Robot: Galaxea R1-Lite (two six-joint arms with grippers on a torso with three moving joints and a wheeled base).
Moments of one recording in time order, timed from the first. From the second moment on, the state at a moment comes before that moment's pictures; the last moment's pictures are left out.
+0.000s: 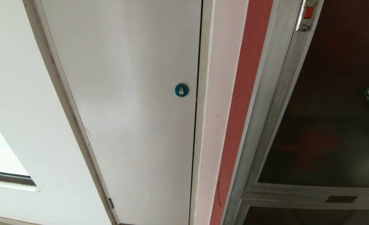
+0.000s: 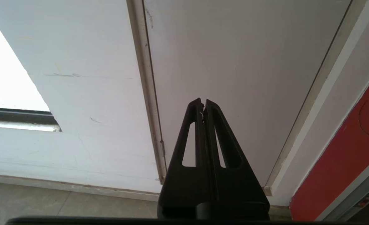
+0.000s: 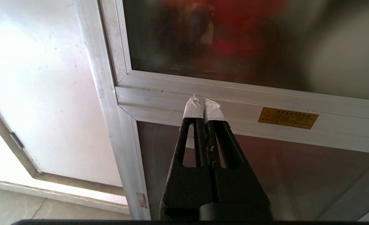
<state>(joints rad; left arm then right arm) 0.00 0.00 0.00 0.00 0.01 0.00 0.01 0.00 0.00 0.00 0.03 -0.02</state>
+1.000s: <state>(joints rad) 0.00 0.00 0.00 0.00 0.01 0.00 0.01 0.00 0.00 0.00 0.03 0.00</state>
